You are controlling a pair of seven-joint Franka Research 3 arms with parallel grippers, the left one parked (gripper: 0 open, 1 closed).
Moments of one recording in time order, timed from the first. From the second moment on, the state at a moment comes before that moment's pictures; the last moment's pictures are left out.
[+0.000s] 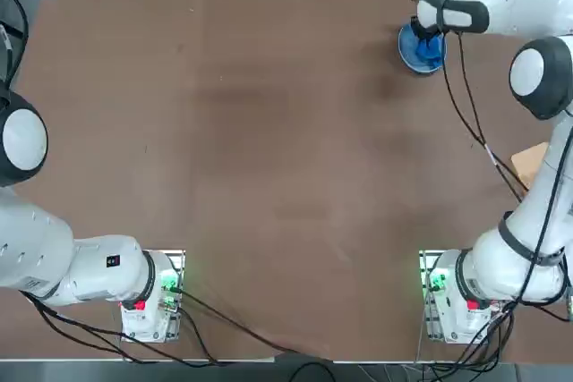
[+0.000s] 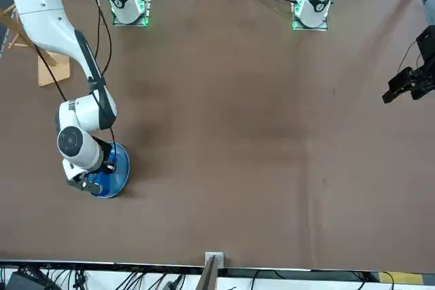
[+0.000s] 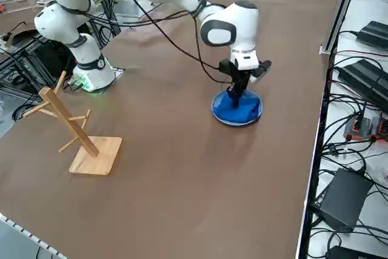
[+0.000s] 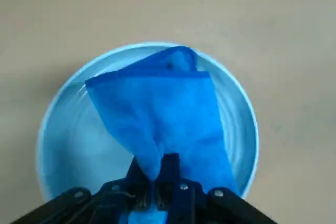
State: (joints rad) arm -0.10 0.72 0.24 -1.53 -0.40 2.16 0.55
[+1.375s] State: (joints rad) arm 0.08 0.43 0.33 -1.58 -0.02 1.80 0.63
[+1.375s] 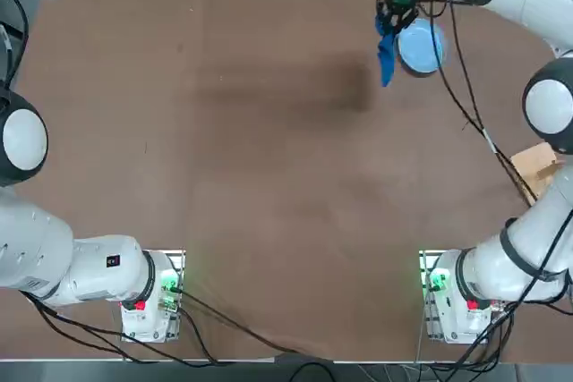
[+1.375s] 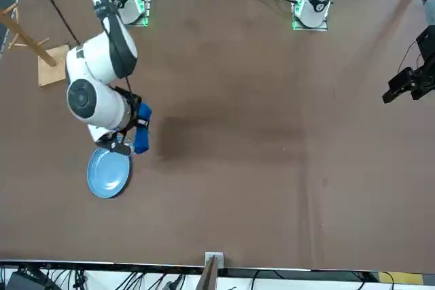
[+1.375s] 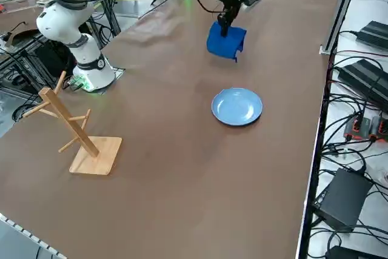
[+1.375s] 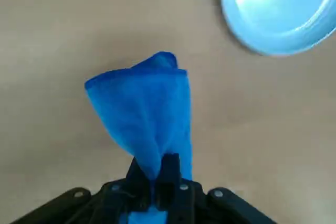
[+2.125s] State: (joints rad) arm 0.18 0.30 0.33 -1.88 0.01 1.91 0.67
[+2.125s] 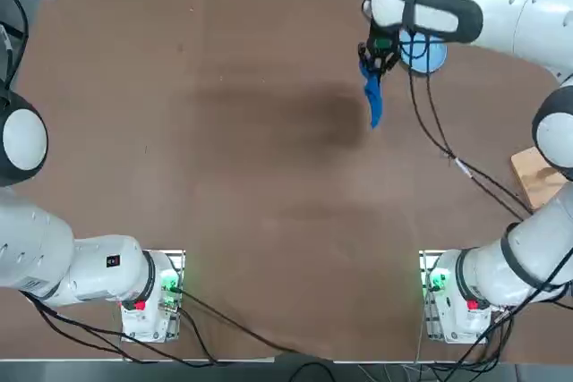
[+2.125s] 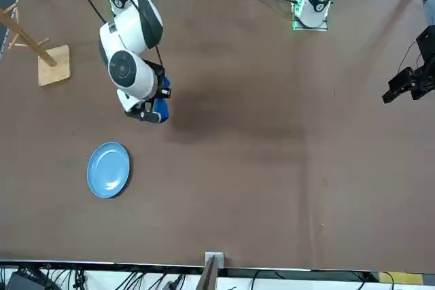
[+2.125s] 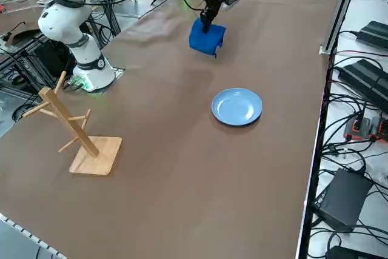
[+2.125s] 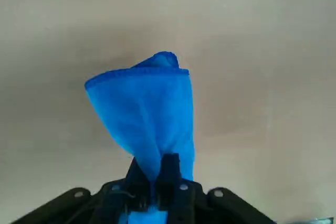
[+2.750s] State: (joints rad) arm 0.21 0.25 0.34 -2.12 0.01 2.12 0.68
